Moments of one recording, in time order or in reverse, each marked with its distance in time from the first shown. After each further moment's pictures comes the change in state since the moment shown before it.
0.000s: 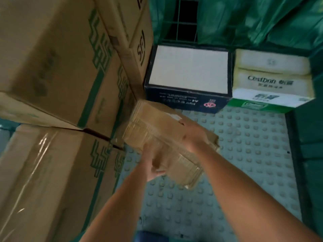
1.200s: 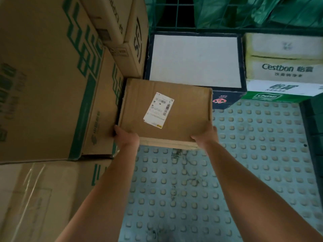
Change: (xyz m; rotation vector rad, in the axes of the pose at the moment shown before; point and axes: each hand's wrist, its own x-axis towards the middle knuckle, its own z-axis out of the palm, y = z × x) left_hand 0.051 0.141 -0.017 0.656 0.715 0.581; right_hand 0.079 0.017 0.049 0.520 0.027 0.572
